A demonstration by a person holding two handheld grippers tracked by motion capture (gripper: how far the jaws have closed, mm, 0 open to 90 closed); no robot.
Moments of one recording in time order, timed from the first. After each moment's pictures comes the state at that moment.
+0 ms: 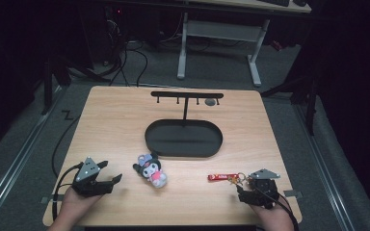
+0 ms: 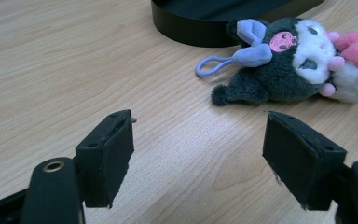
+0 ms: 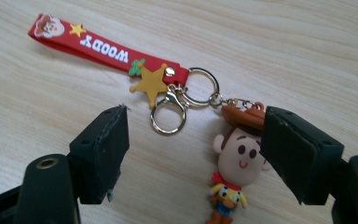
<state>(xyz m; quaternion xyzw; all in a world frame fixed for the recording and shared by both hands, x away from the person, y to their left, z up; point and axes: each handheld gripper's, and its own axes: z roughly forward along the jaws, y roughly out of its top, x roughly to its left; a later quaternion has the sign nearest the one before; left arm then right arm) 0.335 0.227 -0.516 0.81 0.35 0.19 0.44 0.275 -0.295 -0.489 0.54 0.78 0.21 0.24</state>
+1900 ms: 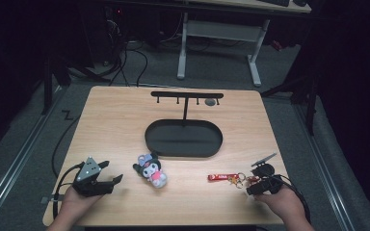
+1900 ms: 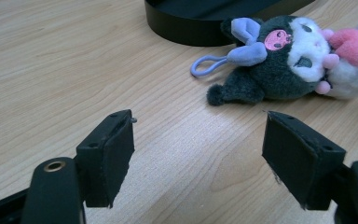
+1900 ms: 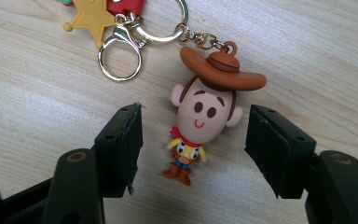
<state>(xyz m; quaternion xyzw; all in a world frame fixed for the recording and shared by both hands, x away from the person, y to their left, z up) 0.337 0.226 -0.516 0.81 0.34 0.19 0.44 0.320 -0.317 -0.481 0.60 0.80 0.05 0.07</state>
